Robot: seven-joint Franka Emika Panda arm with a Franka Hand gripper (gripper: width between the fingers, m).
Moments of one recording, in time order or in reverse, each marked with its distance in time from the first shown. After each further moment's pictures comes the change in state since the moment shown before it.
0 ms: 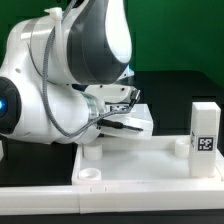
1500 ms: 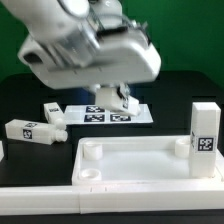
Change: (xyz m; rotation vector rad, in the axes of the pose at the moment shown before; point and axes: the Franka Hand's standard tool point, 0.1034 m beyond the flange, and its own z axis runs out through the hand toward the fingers) arm -0.072 -0.051 -0.142 0.038 0.610 -0.282
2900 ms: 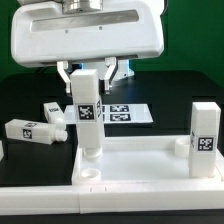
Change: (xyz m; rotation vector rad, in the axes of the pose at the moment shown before) arm 0.070 -0.009 -0.039 -0.195 0.856 -0.262
